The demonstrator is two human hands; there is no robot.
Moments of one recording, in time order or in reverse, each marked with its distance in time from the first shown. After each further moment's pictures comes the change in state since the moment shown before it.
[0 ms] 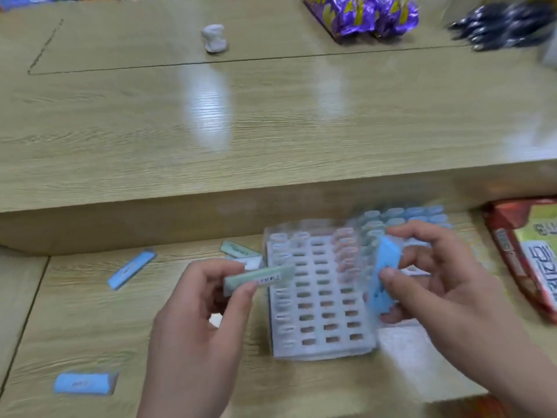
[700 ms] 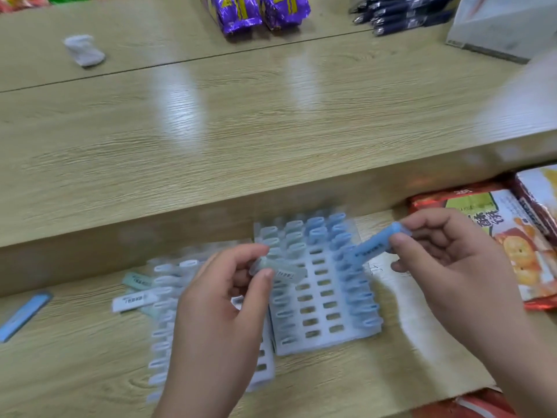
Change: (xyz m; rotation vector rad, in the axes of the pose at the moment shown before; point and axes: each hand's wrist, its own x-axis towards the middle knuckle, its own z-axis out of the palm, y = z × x) left_hand 0.011 0.052 0.149 0.106 -0.176 0.007; right_hand 0.032 0.036 -0.145 -0.183 0.335 -0.159
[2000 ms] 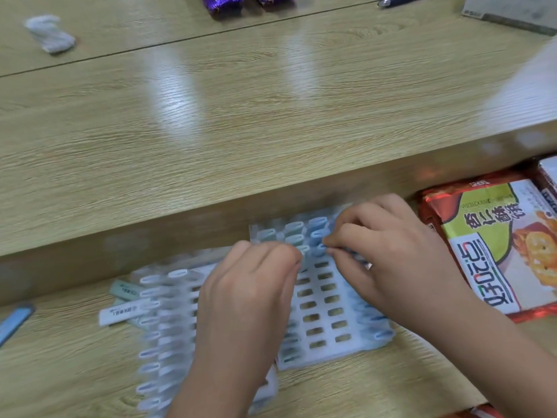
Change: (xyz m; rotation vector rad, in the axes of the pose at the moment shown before) left_hand 0.035 -0.009 0.028 0.591 0.000 0.505; right_hand 0.029 0.019 0.039 -0.824 -0.262 -0.596
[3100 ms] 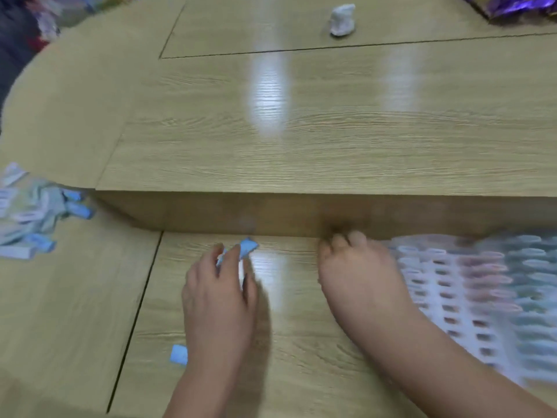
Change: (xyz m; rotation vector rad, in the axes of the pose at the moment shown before) left_hand -0.140 -0.228 -0.127 0.261 0.002 -0.712; right_hand 0.094 -0.289 0.118 -0.325 -0.591 -0.071
